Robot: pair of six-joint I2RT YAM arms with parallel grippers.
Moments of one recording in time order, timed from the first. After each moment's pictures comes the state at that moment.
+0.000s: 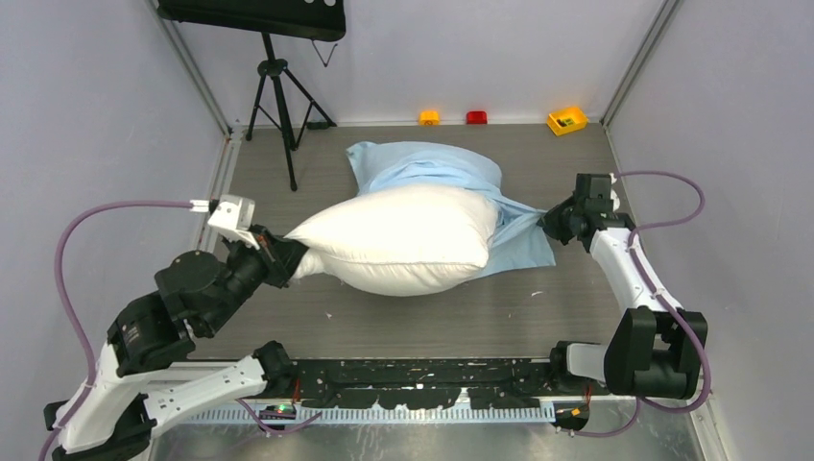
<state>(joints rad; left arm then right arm) -0.97 0.58 1.23 -0.85 -0.48 -0.43 -0.08 1.26 0.88 -0.48 -0.03 0.89</state>
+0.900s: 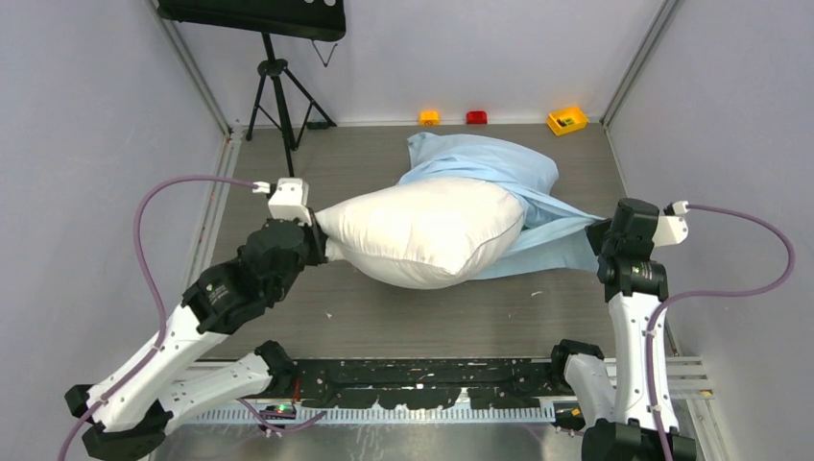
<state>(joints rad) -0.89 0.76 1.08 -0.77 -0.63 -0.43 -0.23 0.81 0.82 -0.61 0.23 0.95</state>
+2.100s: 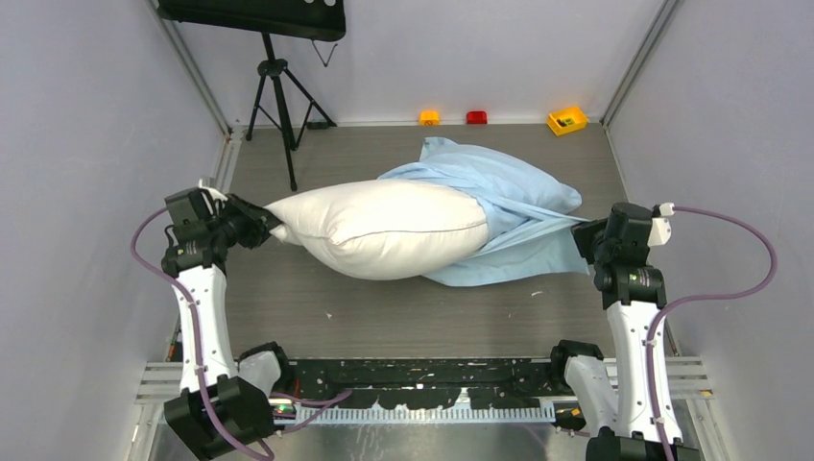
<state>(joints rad) 0.38 0.97 0.98 -0.68 0.61 -0.78 -0.18 0.75 0.81 -0.66 0.12 1.03</state>
